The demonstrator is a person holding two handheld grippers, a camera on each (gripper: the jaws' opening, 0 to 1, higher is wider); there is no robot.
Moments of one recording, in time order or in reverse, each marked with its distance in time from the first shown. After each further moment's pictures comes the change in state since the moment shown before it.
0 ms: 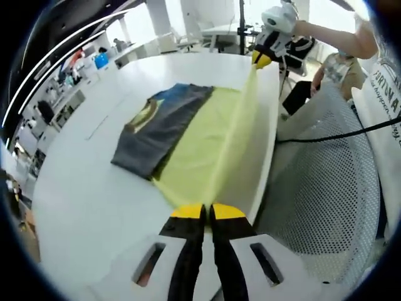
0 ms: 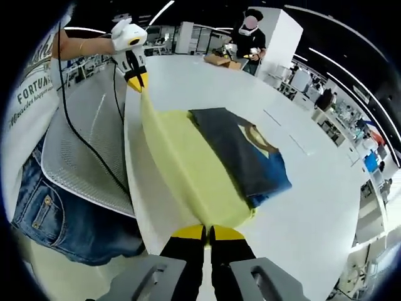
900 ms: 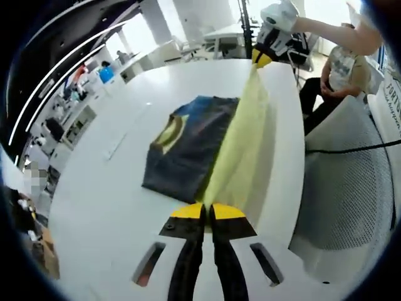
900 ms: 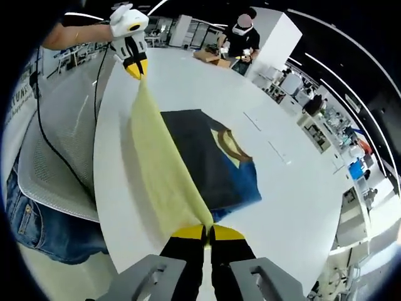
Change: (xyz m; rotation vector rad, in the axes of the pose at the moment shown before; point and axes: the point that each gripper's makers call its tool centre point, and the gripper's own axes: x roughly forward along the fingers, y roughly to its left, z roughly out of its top) left arm -0.002 0.068 0.041 0.066 -0.045 0.083; right arm 0.006 -0.061 0.028 -0.050 0.042 -0.124
